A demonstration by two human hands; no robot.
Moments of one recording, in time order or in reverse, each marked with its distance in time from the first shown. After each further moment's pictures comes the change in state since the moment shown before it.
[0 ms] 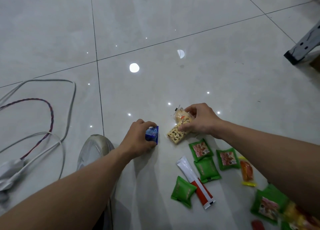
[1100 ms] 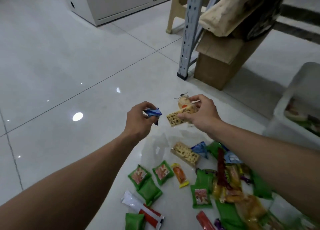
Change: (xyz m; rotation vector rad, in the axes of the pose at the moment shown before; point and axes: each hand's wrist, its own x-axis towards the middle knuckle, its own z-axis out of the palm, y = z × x) left_hand 0.048 0.247 0.020 -0.397 0.062 0.406; right_hand -0.118 0.076 -0.160 0.432 0.723 0.116
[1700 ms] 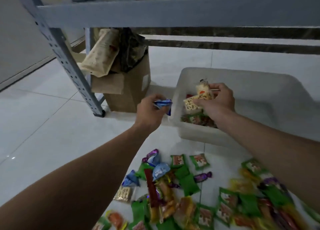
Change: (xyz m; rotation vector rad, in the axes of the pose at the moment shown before) left_hand -0.012 0.214 0.224 -0.014 -0.390 0.438; right_hand -0.060 0.069 -0.278 0.173 0.853 0.161
